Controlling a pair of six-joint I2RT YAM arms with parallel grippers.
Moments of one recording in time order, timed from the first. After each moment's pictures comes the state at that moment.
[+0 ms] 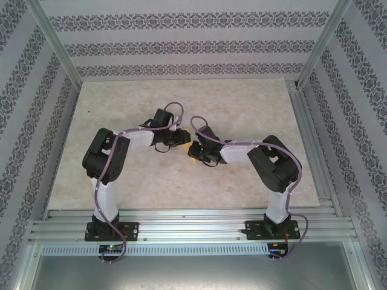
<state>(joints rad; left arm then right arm) -0.44 1.99 1.18 -0.09 0.55 -0.62 0.68 1.90 0.98 0.02 -0.15 0.91</state>
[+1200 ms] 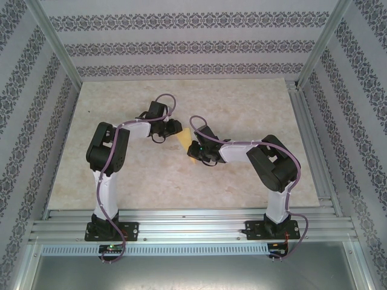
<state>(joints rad) -0.33 2.11 1.33 -0.13 0.40 -0.62 0.68 1.91 1.00 0.00 -0.16 0.91</state>
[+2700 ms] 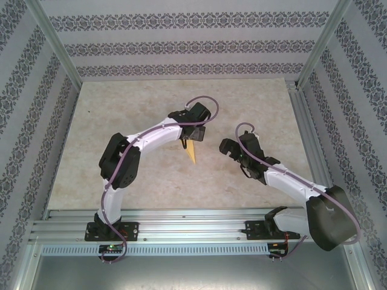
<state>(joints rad) -0.73 2.09 1.71 -0.78 -0.36 -0.47 0.45 1.20 0.54 -0.08 0.12 0.76</state>
